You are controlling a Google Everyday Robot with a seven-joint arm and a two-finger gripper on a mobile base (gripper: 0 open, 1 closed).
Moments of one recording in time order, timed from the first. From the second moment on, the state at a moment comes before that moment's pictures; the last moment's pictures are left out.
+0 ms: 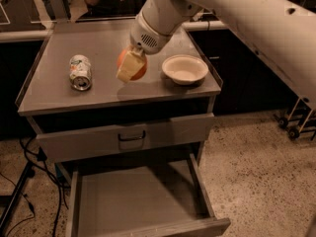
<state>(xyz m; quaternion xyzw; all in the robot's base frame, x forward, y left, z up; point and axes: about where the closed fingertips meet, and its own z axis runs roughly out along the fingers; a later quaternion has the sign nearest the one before) 0.614 0.061 0.932 -0.63 0.71 0.12 0.28</state>
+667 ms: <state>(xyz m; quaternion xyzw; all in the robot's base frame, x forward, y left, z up) 0.574 0.066 0.913 -0.62 0.73 0.13 0.27</state>
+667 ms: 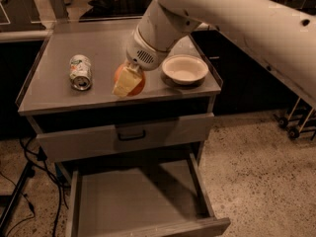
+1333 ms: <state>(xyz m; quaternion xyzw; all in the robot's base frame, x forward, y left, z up) 0.536 0.043 0.850 -0.60 0.76 0.16 0.20</state>
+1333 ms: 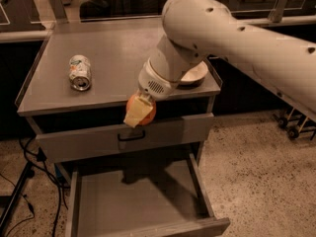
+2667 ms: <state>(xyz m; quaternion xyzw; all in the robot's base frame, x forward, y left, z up) 0.472 0.001 0.737 -0.54 0.81 0.18 0.13</state>
